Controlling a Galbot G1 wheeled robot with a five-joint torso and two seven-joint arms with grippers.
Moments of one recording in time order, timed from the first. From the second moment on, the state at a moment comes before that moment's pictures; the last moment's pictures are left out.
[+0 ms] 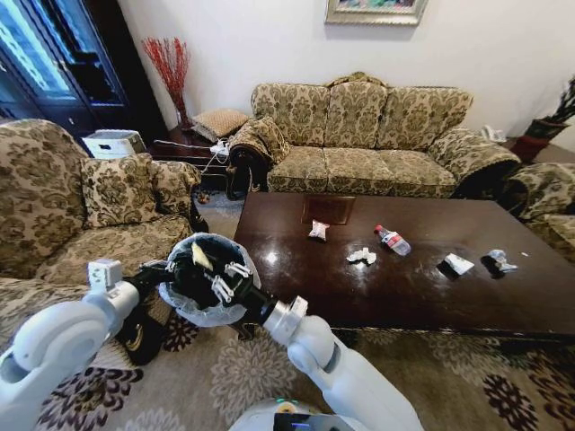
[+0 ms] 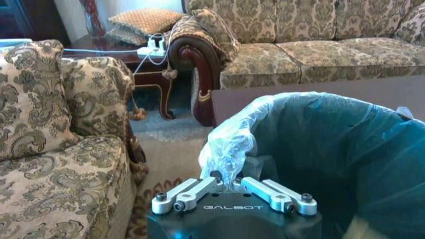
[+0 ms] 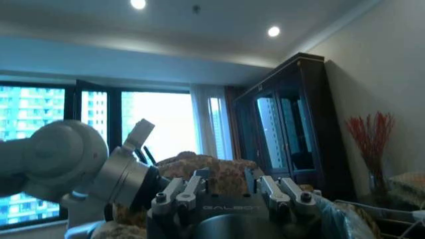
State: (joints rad) left arm 1.78 -0.61 -1.10 -2.35 -1.15 0.56 -0.28; right arm -1.01 1.29 -0.30 2.04 0.34 0.06 -0.20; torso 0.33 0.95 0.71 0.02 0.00
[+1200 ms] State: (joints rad) left arm 1.77 -0.72 -1.05 -2.34 -1.11 0.51 -0.25; right arm -0.97 1.34 0.16 1.67 0.47 -0.13 0.23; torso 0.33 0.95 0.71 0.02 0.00
